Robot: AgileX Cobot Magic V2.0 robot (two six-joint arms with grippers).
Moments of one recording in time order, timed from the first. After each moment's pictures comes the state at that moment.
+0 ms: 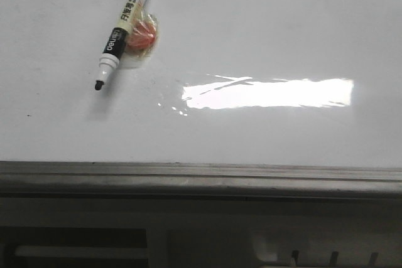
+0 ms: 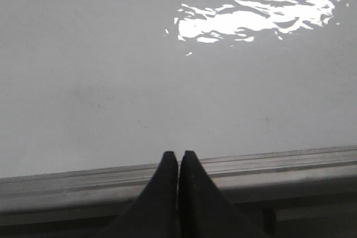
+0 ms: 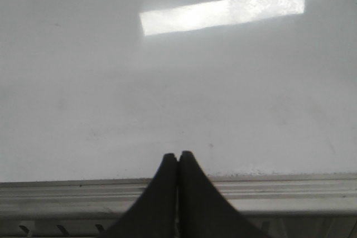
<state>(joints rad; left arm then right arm) -0.08 -0.01 0.01 -0.07 0.33 0.12 0.01 -0.01 0.01 -0.07 0.33 0.16</state>
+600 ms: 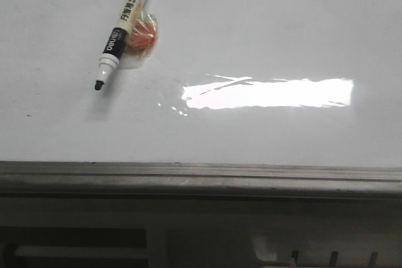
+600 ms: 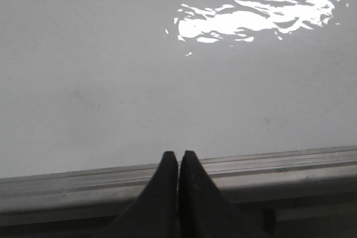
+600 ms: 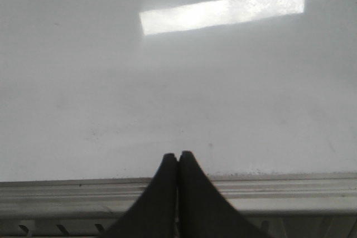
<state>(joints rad) -0.08 -0.01 0.01 -0.07 0.33 0.12 0.01 -0.01 0.01 -0.07 0.33 0.16</state>
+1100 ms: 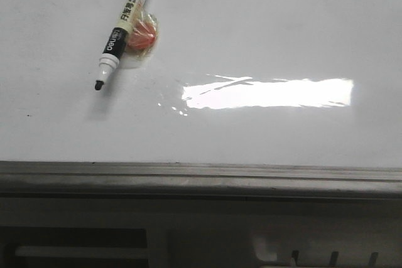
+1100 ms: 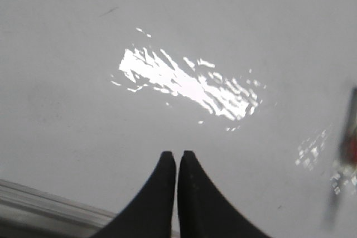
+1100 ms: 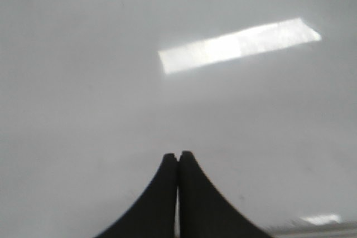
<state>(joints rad) -0.08 -0.01 0.01 -0.69 0.18 0.12 0.01 -0.01 0.01 0.06 0.15 0.19</state>
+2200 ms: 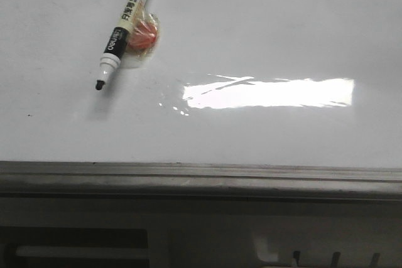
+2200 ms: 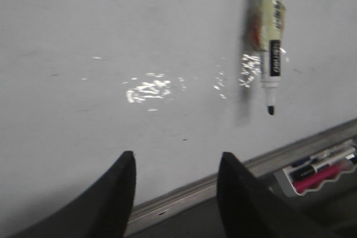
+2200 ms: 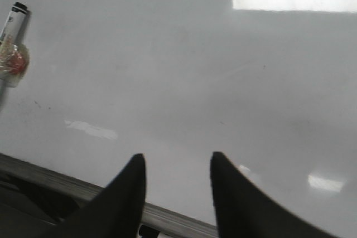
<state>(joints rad) -0.33 0.66 -0.56 -0.46 0.62 0.31 0.09 0.29 -0.59 0.32 0.75 -0.24</state>
